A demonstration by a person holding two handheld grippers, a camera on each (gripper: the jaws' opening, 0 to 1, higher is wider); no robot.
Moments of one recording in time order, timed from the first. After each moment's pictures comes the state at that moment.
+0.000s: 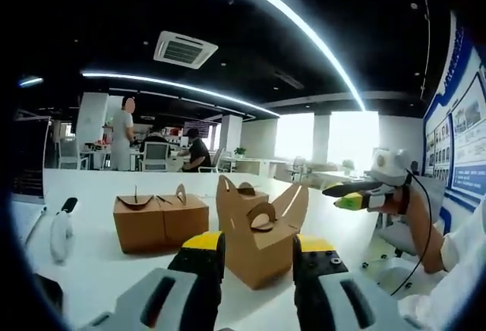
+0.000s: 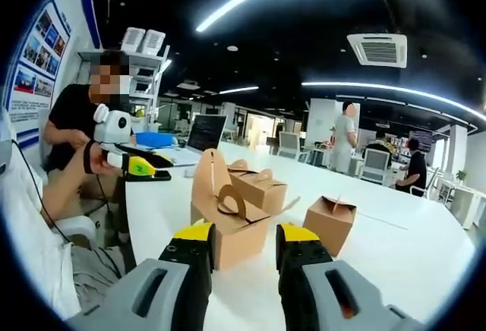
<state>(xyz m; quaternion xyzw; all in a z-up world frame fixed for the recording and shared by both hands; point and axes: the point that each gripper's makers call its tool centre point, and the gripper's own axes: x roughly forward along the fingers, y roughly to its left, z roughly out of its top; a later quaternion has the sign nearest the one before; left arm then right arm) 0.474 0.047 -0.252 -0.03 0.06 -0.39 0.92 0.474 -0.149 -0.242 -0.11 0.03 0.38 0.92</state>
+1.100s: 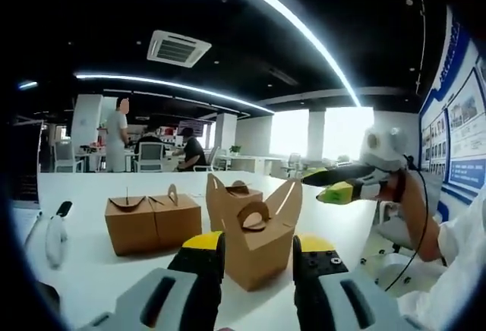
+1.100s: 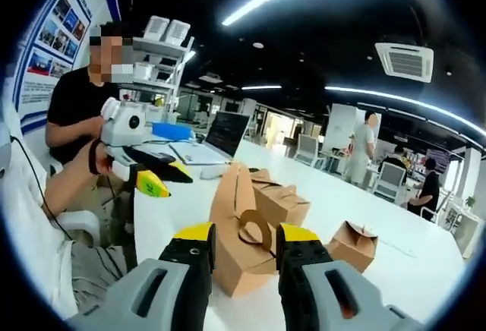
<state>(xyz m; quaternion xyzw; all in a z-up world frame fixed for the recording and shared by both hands) 0.470 0.034 -0.254 -0.02 0.06 -0.41 0.91 0.485 -0.087 -0.223 -0.16 0.03 0.42 0.89</state>
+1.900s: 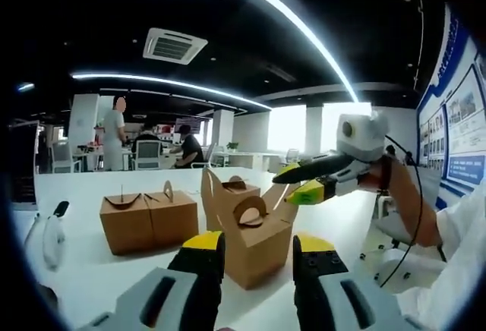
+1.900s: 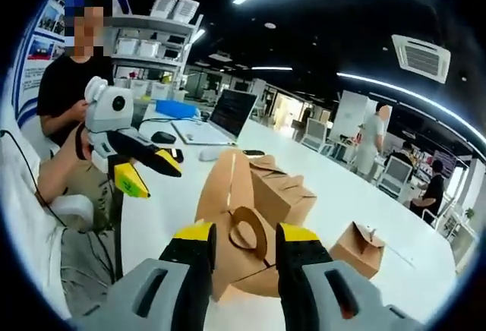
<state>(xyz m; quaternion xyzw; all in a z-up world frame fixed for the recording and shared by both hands) 0.473 0.027 -0.261 -0.01 0.07 -0.41 0.91 0.512 -0.066 -0.246 -0.21 0.08 0.44 0.87</state>
